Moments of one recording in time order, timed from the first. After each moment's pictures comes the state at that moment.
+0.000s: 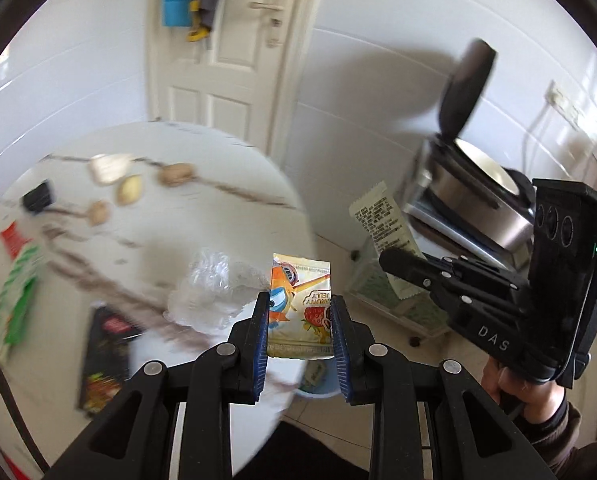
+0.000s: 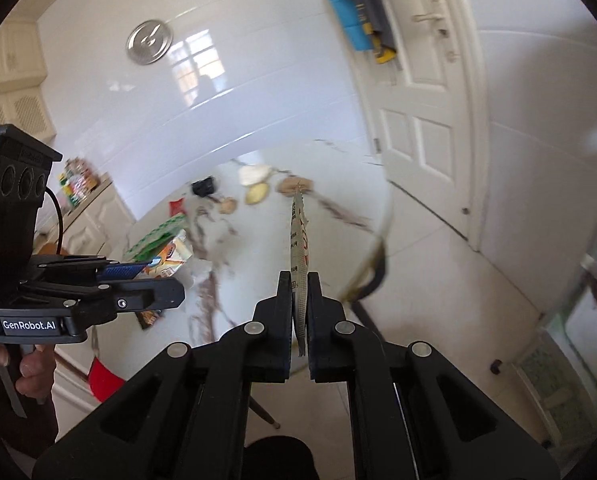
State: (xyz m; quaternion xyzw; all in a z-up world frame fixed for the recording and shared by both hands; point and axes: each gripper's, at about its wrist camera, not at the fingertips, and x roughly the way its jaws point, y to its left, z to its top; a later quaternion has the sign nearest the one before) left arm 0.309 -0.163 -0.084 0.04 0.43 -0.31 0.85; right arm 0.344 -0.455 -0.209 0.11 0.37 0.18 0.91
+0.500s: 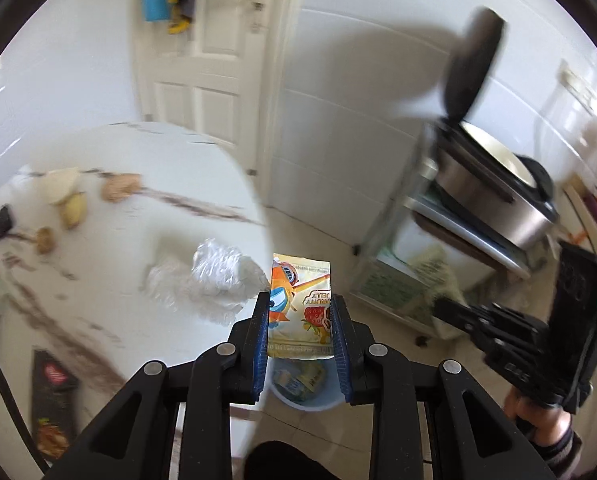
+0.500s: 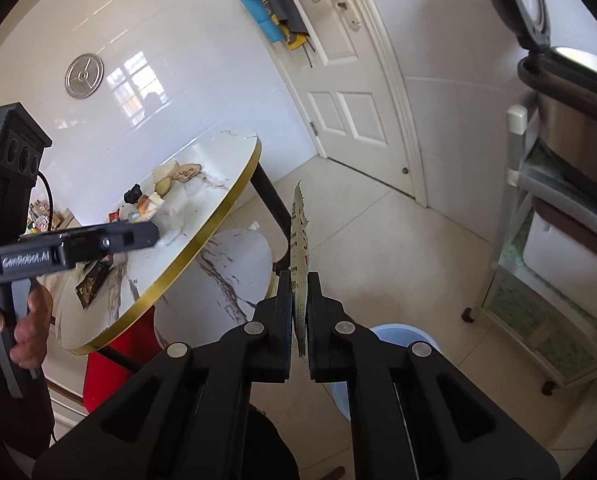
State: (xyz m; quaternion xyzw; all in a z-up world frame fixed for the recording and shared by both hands) left arm 0.357 -0.222 -0.107 0.05 0.44 -0.27 0.85; right arm 0.314 -0.567 -0.256 0.18 0.40 0.10 0.90
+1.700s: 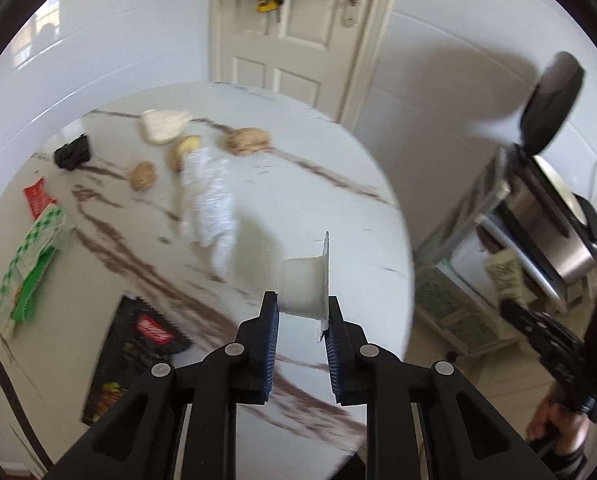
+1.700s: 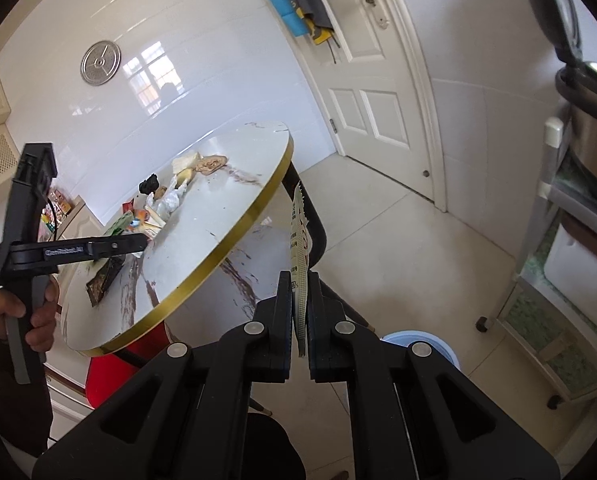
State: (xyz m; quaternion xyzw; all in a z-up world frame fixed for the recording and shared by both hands) left arm 0.370 -0.166 -0.121 0.02 0.47 -0.20 0.86; right arm 0.328 -0.536 -0.255 0.16 0.40 0.13 0.89
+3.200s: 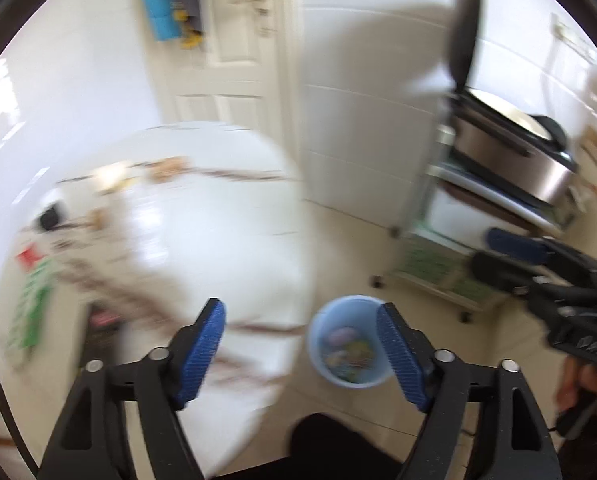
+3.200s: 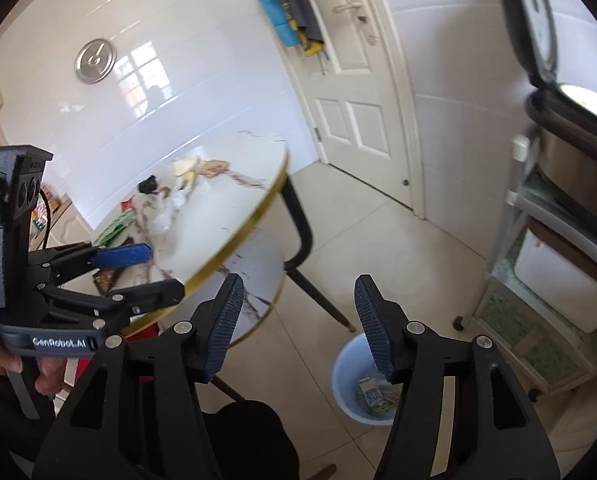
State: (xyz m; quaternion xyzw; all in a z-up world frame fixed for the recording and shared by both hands) left arm 0.314 -0.219 -0.135 0.14 0.42 -0.22 0.87; right arm 0.292 -0.525 -0.218 0.13 0.39 0.10 0.91
